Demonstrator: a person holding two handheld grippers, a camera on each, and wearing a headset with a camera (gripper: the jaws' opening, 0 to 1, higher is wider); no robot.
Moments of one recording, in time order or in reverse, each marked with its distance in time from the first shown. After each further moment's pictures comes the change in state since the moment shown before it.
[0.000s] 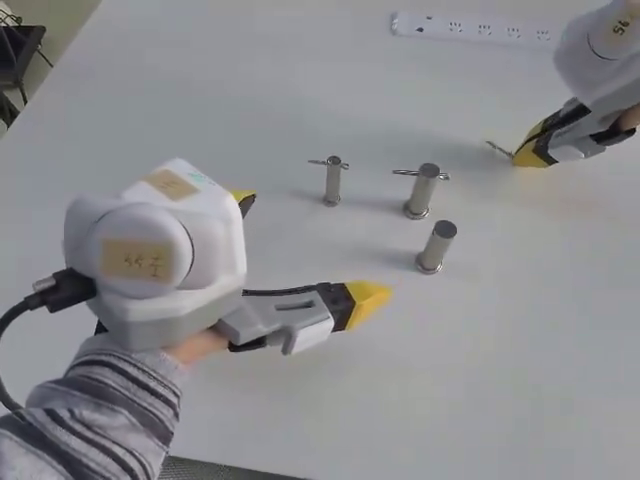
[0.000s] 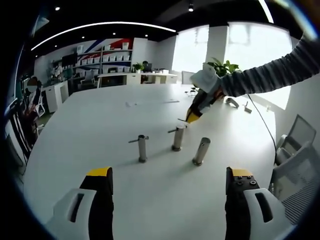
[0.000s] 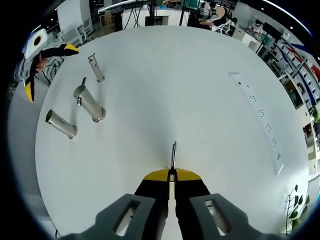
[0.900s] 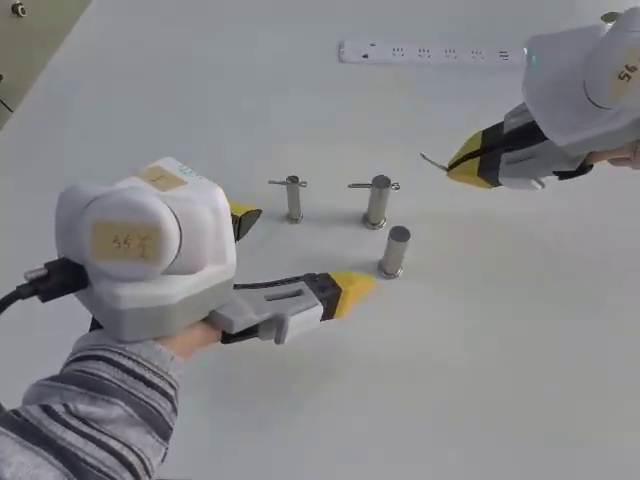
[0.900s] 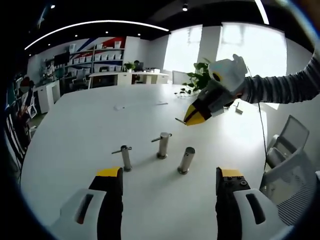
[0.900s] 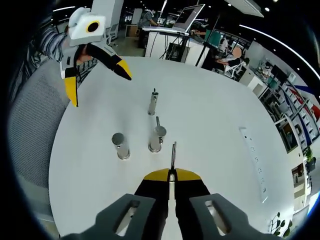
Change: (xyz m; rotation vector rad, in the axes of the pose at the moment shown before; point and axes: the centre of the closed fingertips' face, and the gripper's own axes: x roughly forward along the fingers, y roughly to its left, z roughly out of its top) left arm 0.006 -0.030 0.019 0.006 0.013 -0.084; right arm -0.049 0.074 0.048 -0.246 -0.228 -0.027
